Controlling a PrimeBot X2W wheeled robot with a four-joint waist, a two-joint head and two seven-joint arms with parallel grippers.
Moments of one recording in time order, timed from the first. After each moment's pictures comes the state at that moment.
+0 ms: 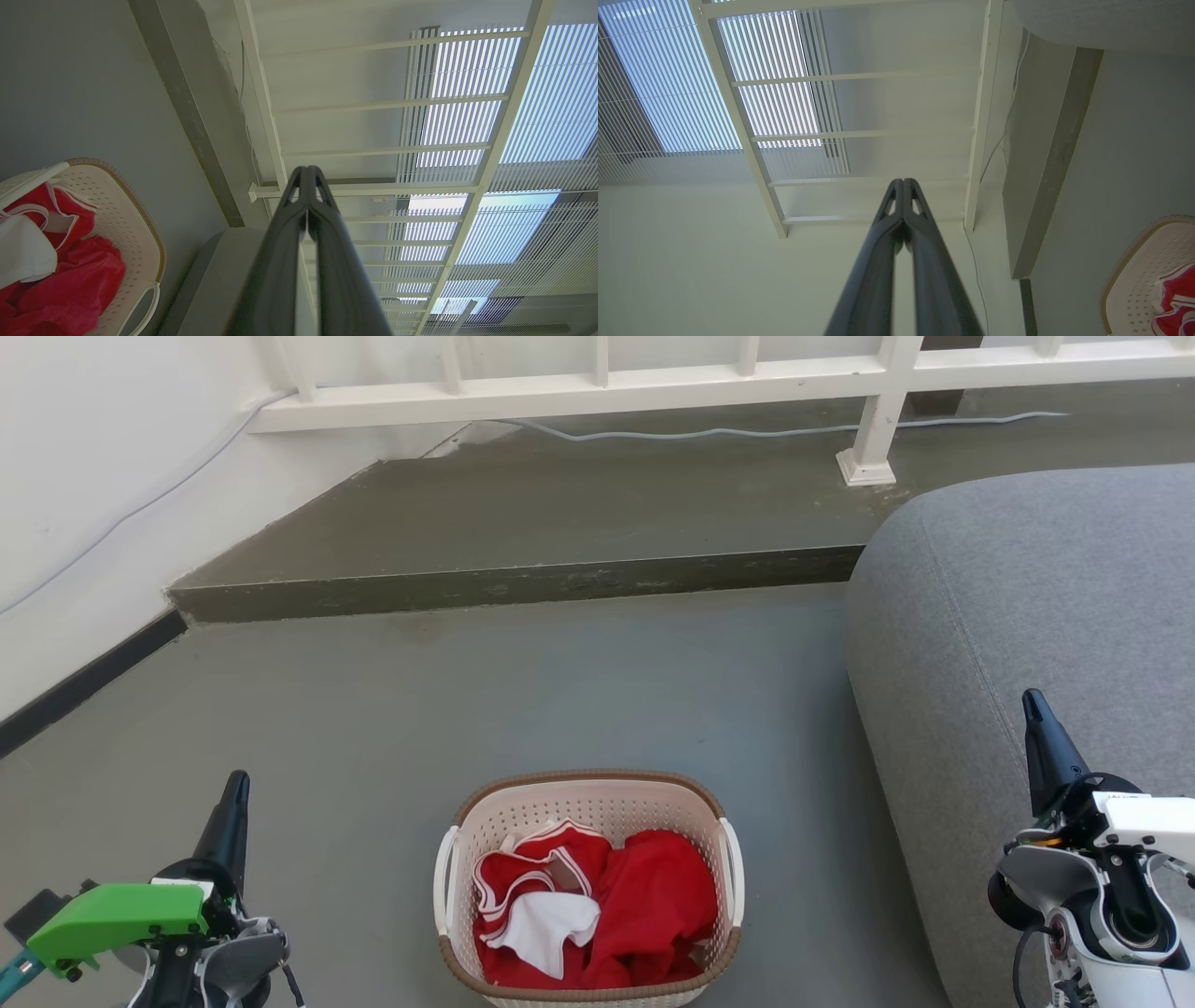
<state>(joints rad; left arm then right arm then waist) -0.09 0.04 0.09 0.28 -1.60 -0.12 0.11 -0.09 -0.04 -0.13 0.28 1.61 0.12 0.10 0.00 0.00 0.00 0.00</state>
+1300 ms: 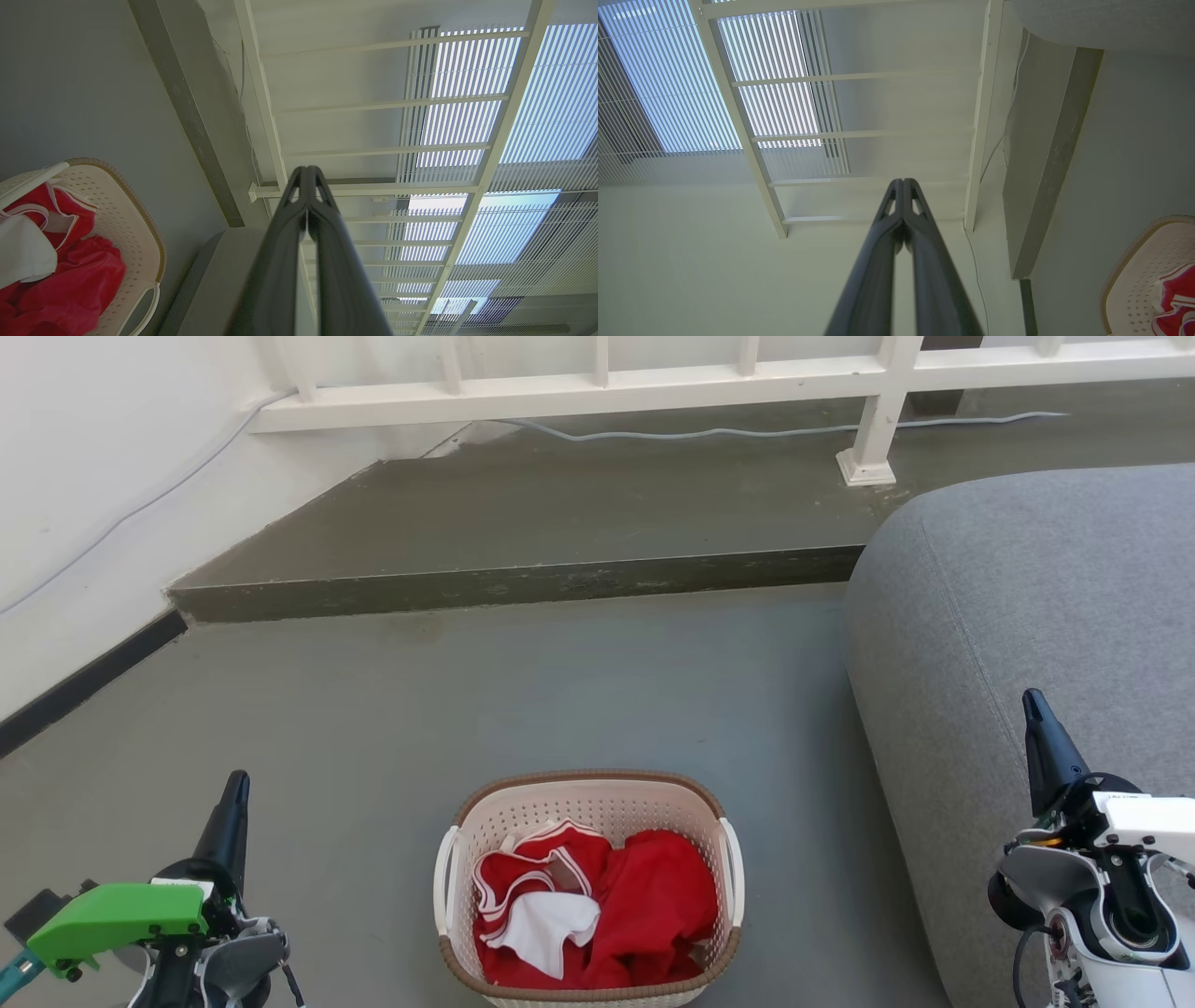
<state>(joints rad) -0.09 0.04 0.09 0.28 -1.60 -0.12 0.11 -0.09 -0.04 -0.13 0.28 1.61 0.12 0.10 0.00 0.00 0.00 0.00</state>
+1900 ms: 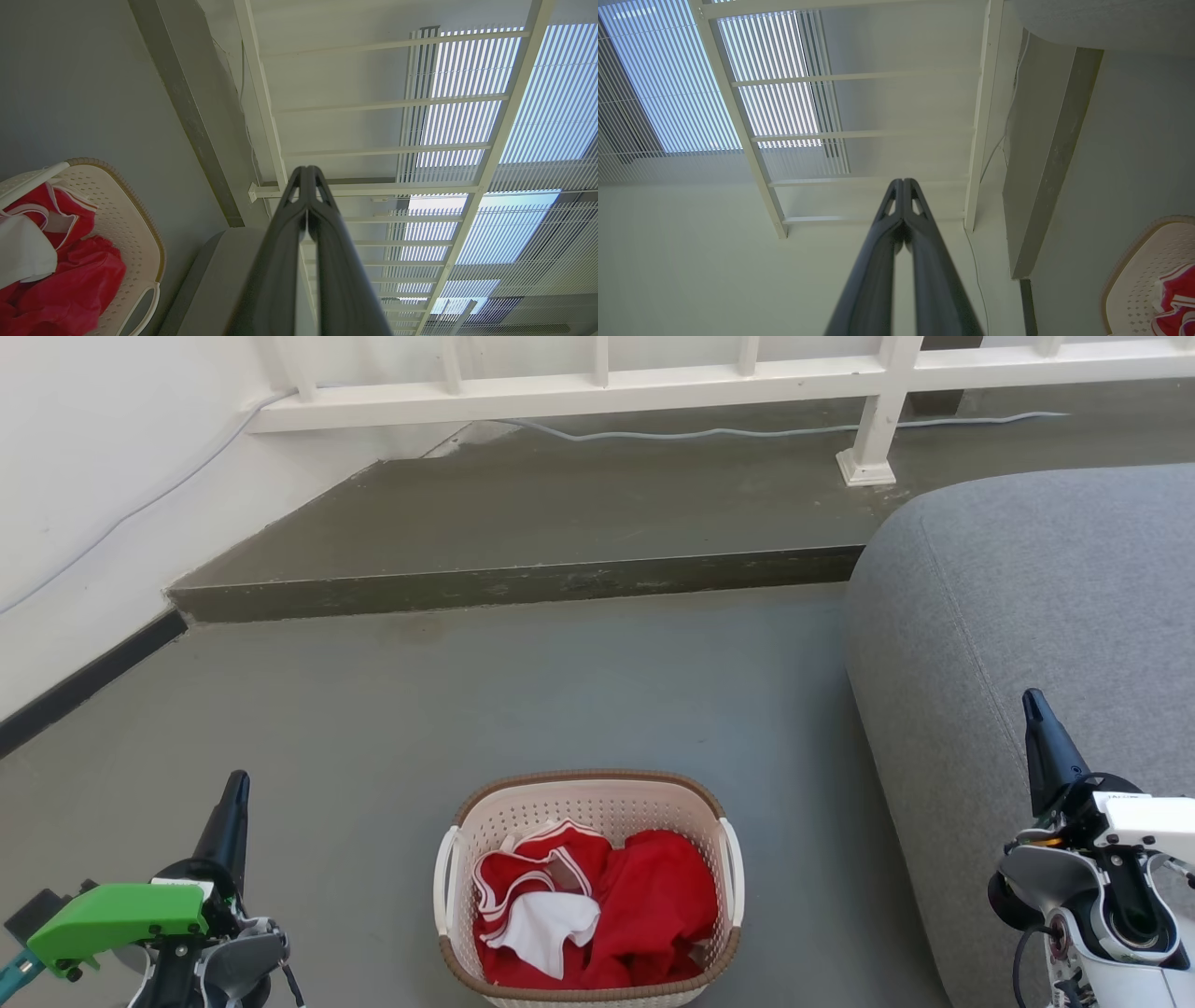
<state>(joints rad) -0.09 0.04 0.09 0.28 -1.60 -0.12 0.11 -0.09 -0.04 -0.13 0.28 1.61 0.12 0.10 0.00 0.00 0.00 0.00</state>
